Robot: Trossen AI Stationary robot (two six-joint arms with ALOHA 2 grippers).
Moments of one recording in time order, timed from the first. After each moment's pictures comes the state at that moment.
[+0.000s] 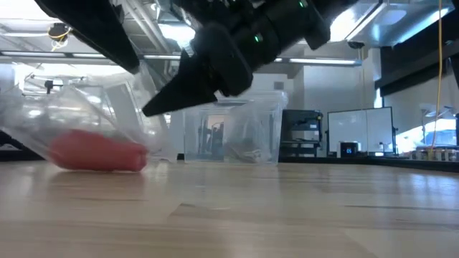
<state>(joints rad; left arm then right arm) -0.65 1.58 1.10 -0.64 -0.66 -0.78 0.27 2.11 1.35 0.17 0.17 -0.17</state>
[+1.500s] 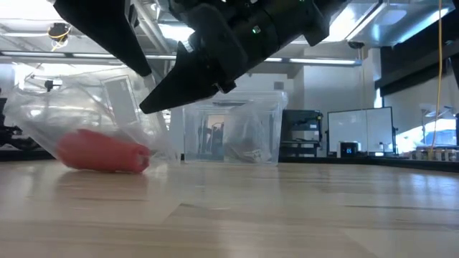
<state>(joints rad) -0.58 1.59 1.12 -0.65 -0.62 -0.63 0.28 2.11 1.37 0.14 0.14 -0.06</state>
